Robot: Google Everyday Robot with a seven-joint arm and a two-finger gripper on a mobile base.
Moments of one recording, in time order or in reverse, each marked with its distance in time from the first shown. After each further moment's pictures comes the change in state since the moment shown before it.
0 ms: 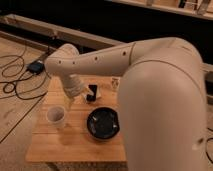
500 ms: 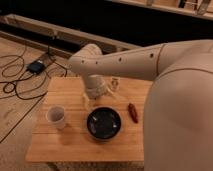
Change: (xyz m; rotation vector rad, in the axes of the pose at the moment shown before) arm 0.071 -0.078 0.006 0.045 0.107 0.244
